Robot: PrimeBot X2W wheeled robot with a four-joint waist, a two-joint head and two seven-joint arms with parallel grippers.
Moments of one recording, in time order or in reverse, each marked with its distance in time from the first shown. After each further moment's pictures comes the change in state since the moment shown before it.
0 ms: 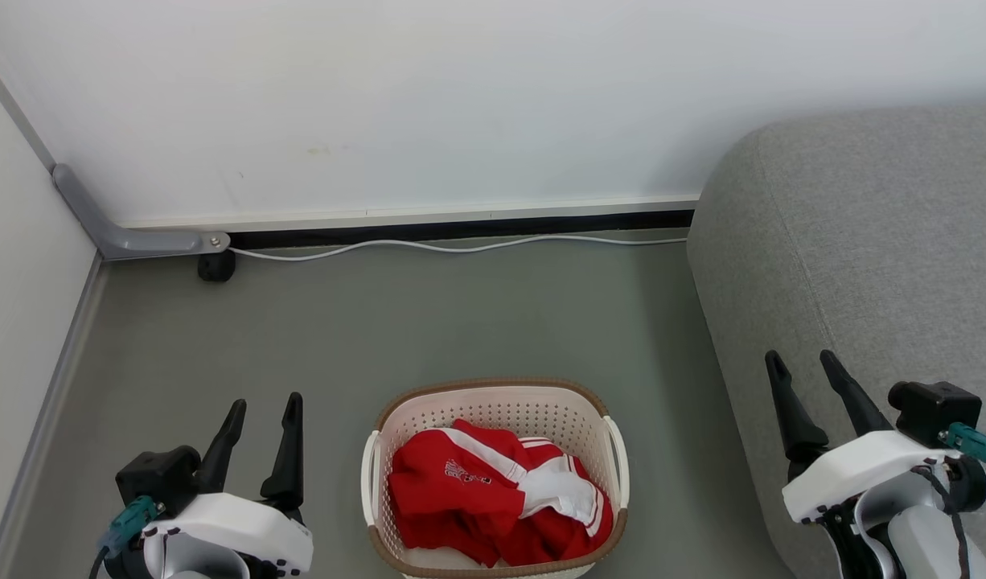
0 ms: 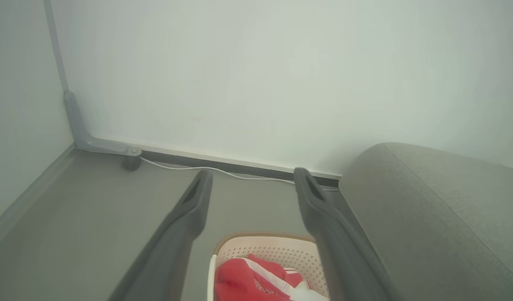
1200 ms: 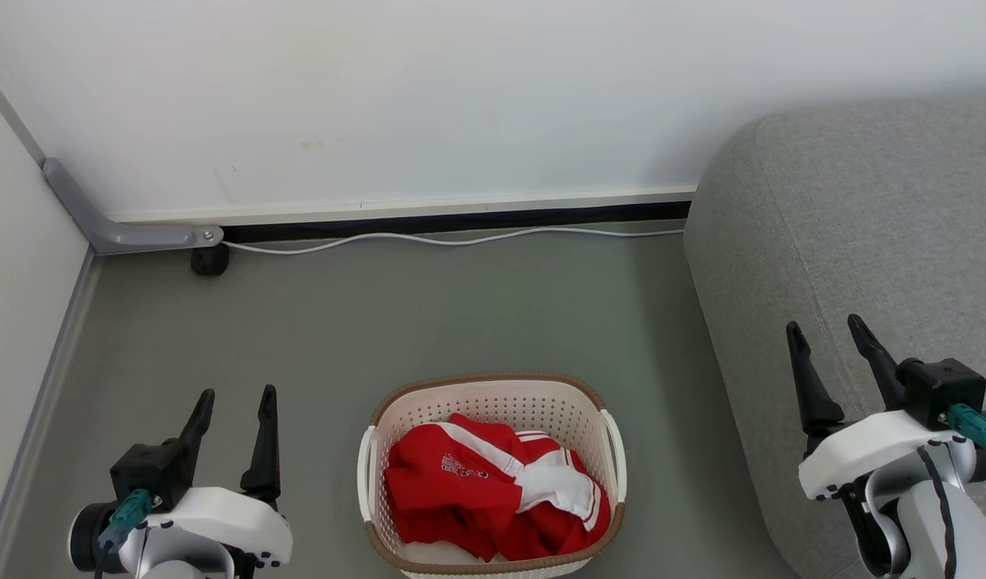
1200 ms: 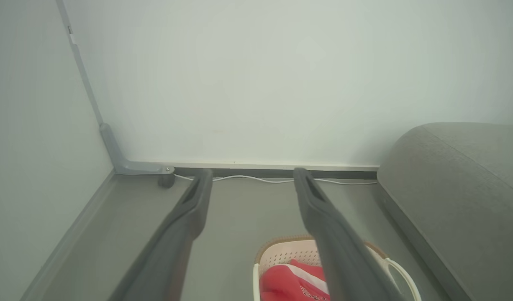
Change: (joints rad) left arm -0.041 -0.017 0.099 0.065 0.244 0.002 -0.062; right arm -0.057 0.011 -0.077 0.048 -0.263 0.000 -0.070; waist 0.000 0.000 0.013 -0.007
